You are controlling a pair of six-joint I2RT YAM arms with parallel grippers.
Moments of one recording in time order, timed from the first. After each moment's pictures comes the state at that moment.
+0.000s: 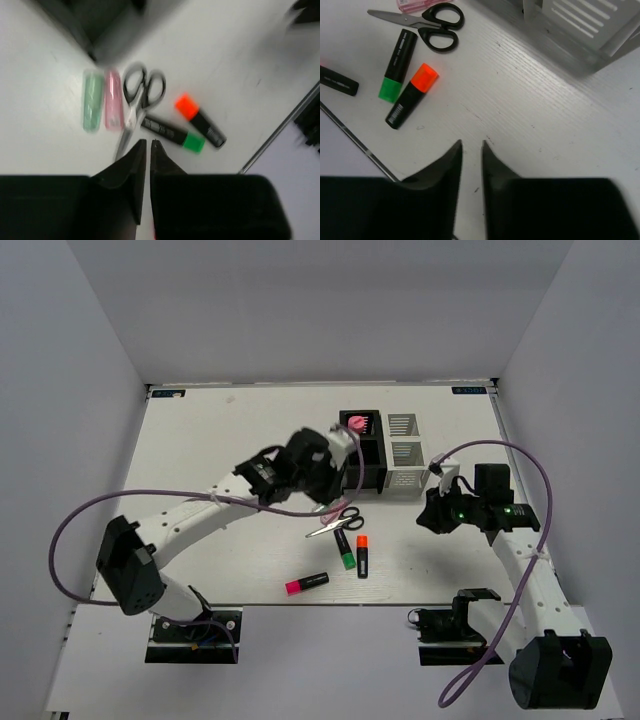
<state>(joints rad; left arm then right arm) -0.85 1.47 1.33 -0.50 0.09 -0.15 0.05 0.90 0.70 -0.71 -0.63 -0.36</state>
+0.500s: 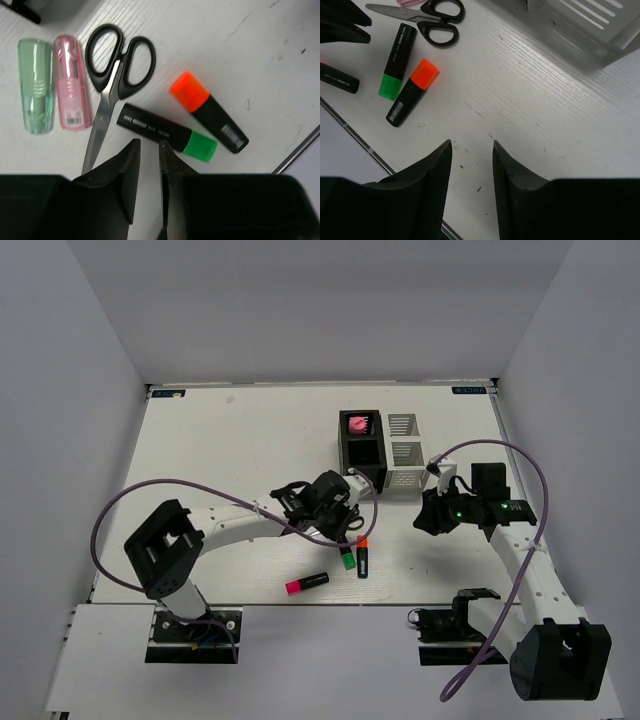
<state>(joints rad) -0.97 1.61 1.04 -0.31 0.03 -0.18 0.06 0.95 0.70 -0.72 -0.63 -0.36</state>
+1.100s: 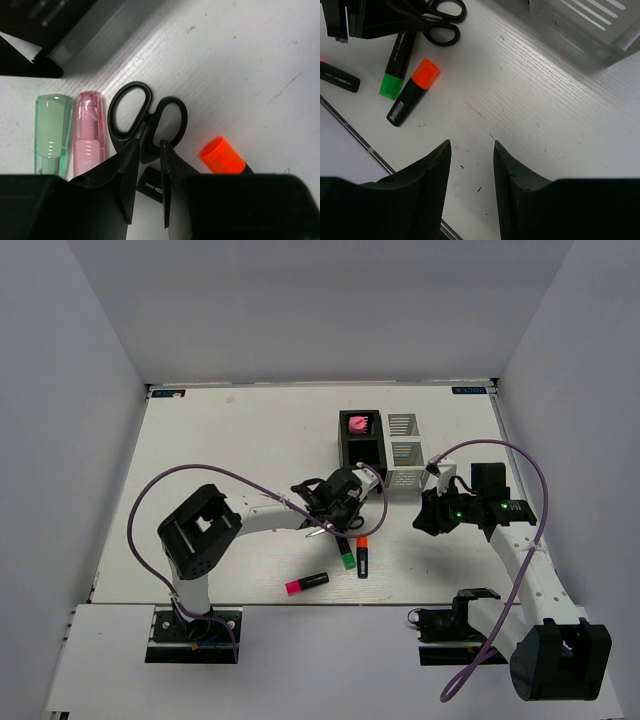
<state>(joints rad) -0.96 1.84 1.11 -0.13 -0.07 -0.17 0.07 0.95 0.70 -0.72 -0.63 -0.36</state>
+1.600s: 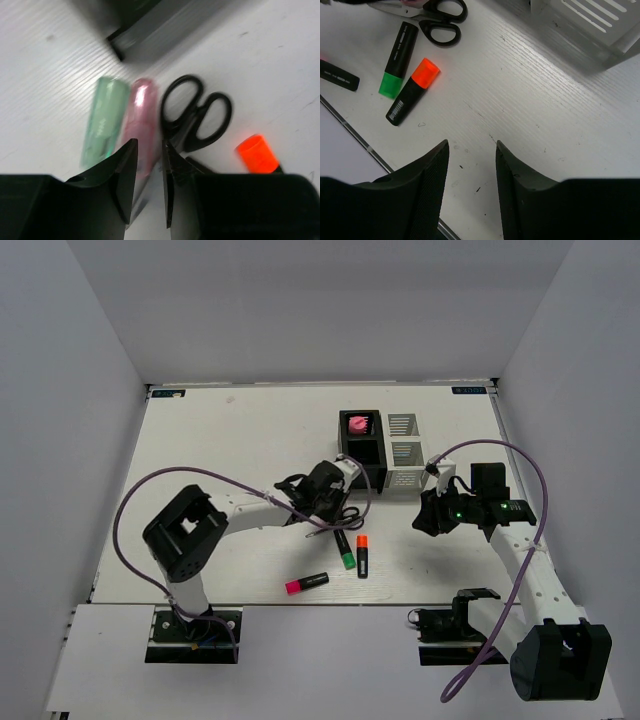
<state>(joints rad) -0.88 1.79 1.05 -0.07 -0.07 -0.19 0.07 0.95 0.70 -0.72 -0.64 -0.37</state>
